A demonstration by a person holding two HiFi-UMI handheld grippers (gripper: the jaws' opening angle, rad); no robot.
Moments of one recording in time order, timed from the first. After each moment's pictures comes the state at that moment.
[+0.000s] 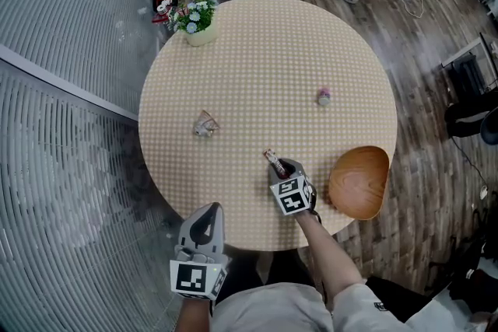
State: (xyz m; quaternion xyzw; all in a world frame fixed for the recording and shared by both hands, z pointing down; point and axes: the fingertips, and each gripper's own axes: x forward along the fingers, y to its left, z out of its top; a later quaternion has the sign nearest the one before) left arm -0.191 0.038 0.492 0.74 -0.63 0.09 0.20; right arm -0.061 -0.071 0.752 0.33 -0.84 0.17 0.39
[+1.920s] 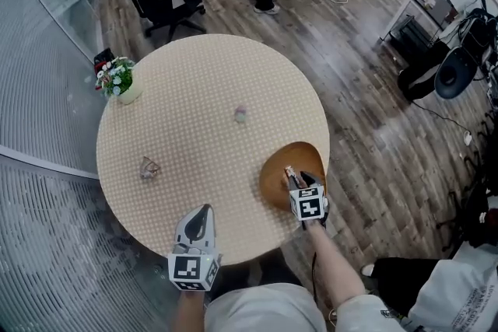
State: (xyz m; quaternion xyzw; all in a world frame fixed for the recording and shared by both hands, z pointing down) left arm -0.044 -0.009 0.491 0.82 -0.53 0.11 0.17; right arm 0.223 -0.066 0.688 0.55 -0.71 0.27 0.34
